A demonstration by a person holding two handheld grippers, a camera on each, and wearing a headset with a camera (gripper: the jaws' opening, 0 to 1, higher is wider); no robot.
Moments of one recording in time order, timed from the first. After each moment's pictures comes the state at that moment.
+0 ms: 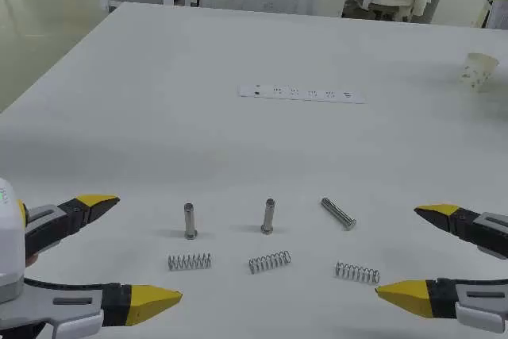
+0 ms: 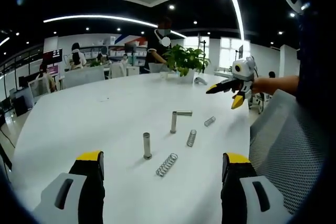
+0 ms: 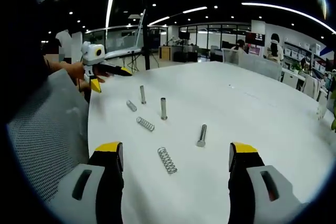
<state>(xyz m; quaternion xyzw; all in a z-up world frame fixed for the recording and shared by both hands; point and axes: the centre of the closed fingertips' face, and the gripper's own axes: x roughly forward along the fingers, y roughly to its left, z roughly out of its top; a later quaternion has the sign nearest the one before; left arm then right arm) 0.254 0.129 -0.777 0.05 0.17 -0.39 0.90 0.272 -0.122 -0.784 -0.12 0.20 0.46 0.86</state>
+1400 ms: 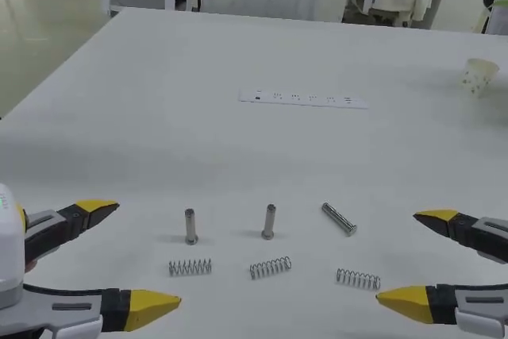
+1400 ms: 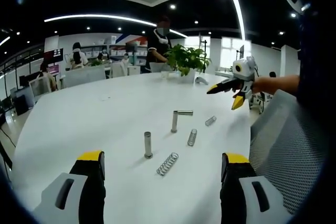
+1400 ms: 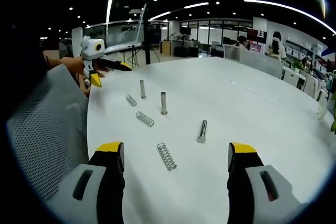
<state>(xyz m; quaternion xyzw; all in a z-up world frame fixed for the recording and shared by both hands) 0.254 0.131 -0.778 0.05 0.17 -0.39 0.90 0.273 -0.122 -0.787 -0.13 0.21 0.46 0.85</state>
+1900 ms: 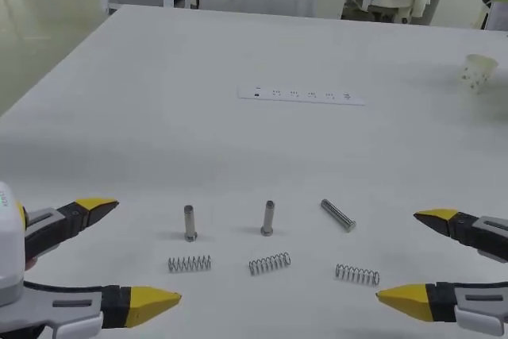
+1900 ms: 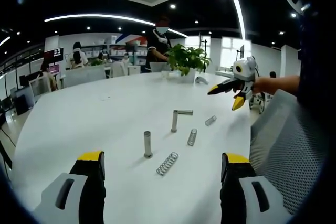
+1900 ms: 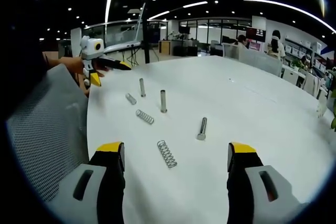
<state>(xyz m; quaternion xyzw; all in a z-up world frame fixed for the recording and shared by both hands) 0.255 0.130 -0.779 0.05 0.17 -0.39 0.90 0.272 -0.123 -0.790 -0.12 0.21 0.46 0.85</state>
